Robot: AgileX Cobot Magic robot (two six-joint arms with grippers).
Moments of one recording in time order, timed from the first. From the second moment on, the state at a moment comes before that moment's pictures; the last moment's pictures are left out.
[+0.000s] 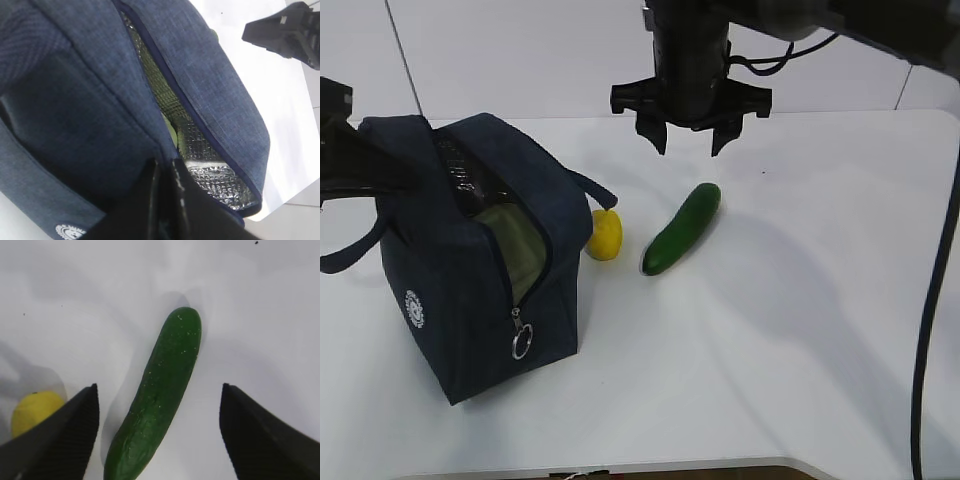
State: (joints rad) left arm -0.04 1.41 -0.92 -1.04 0.80 0.57; right arm 0.53 2.24 -2.16 -0.36 1.24 0.75
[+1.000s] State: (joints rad) left arm -0.04 1.41 -0.92 -1.04 0.81 0.57; right arm 0.46 2.35 -2.16 -0.30 1.24 0.96
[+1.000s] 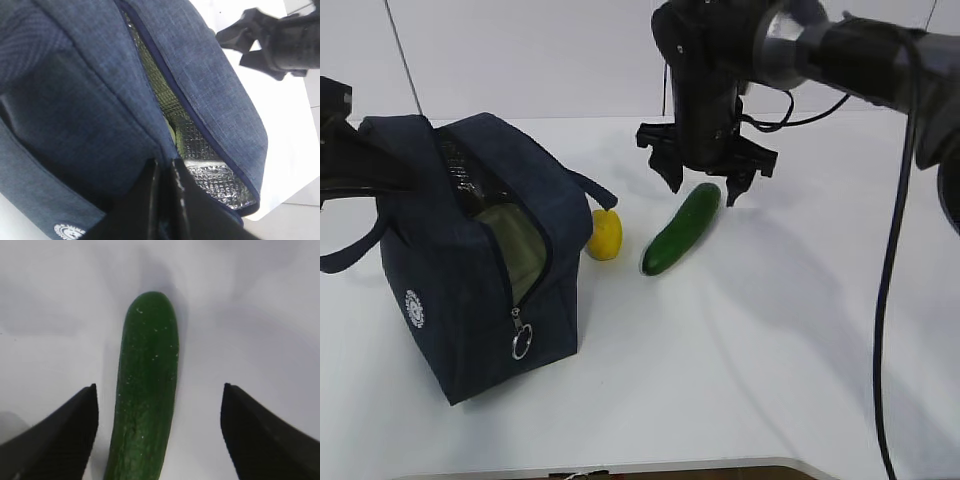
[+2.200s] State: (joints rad) left arm -0.04 1.41 -0.92 -1.04 0.81 0.57; right arm 0.46 2.43 -2.16 -0.24 1.23 0.96
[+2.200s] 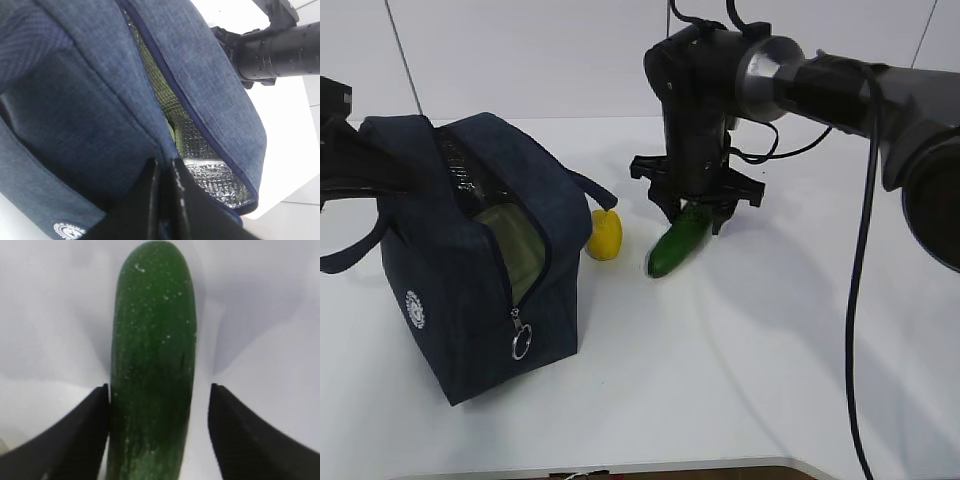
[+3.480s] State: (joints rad) left arm -0.04 1.41 -0.92 -1.04 0.84 0.57; right arm 0.46 2.43 -2.53 -0.13 1.25 0.45
